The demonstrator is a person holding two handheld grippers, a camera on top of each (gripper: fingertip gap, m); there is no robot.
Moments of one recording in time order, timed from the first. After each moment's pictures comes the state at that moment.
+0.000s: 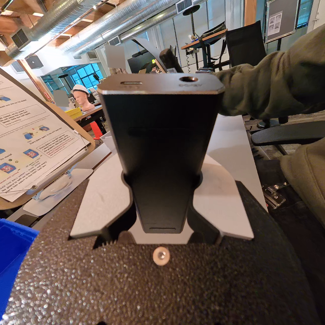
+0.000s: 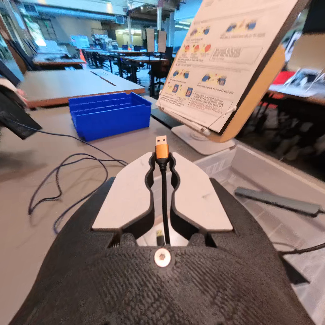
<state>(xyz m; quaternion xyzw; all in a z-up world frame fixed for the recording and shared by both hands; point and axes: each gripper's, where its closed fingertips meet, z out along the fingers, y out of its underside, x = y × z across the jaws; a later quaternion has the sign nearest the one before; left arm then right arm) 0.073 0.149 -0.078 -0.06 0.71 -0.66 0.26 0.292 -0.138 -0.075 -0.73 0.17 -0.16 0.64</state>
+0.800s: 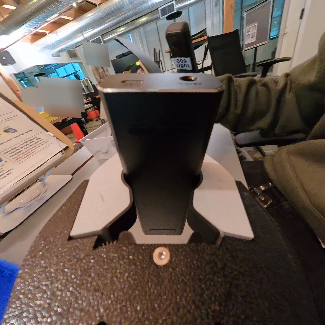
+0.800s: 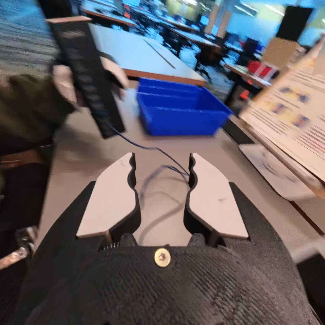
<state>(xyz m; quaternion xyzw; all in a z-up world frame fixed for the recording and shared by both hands) 0.067 0.125 -0.089 -0.04 0.71 -0.67 0.21 0.130 0.019 -0.088 -0.79 0.01 -0.15 0.60</state>
